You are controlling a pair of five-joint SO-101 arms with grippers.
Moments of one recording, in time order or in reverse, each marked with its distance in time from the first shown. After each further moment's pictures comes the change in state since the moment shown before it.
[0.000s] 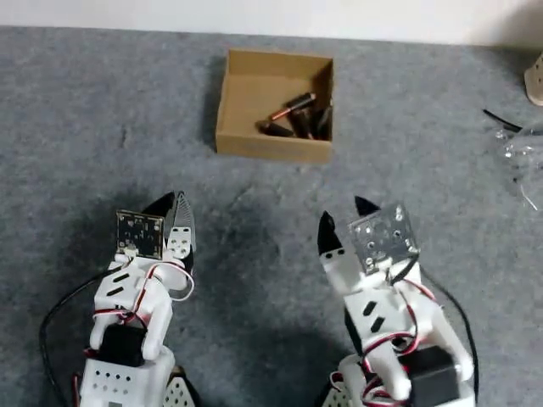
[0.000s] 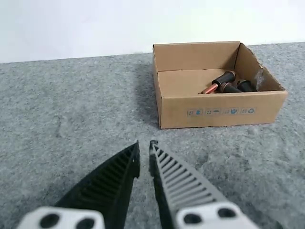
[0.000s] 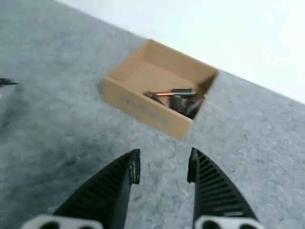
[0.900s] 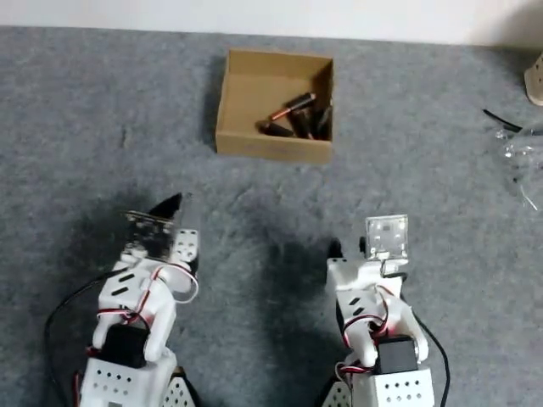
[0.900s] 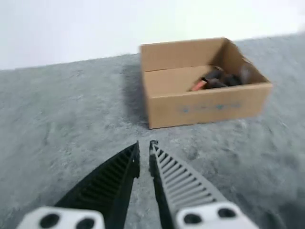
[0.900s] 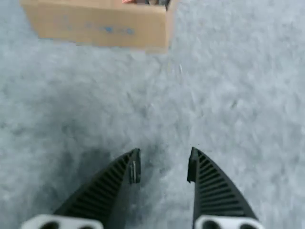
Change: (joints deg) left arm 3.3 0.0 0.0 0.2 -2.3; right arm 7.5 -15.4 36.7 -7.6 -14.3
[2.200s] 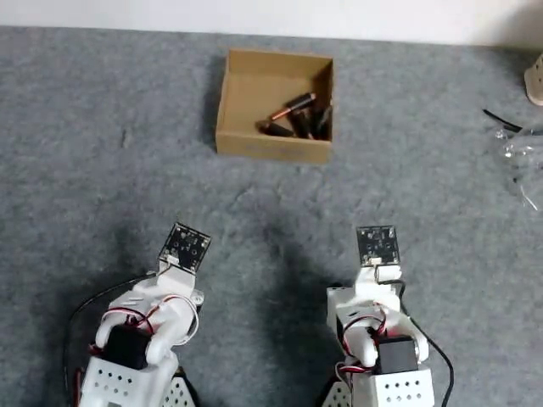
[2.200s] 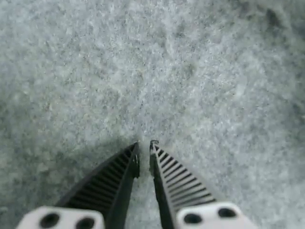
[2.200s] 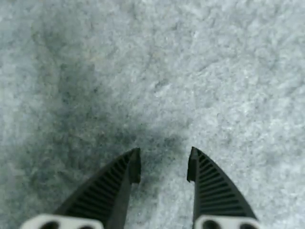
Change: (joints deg) left arm 2.6 0.0 0.0 40.1 -5.5; right arm 0.3 0.0 0.0 18.4 0.0
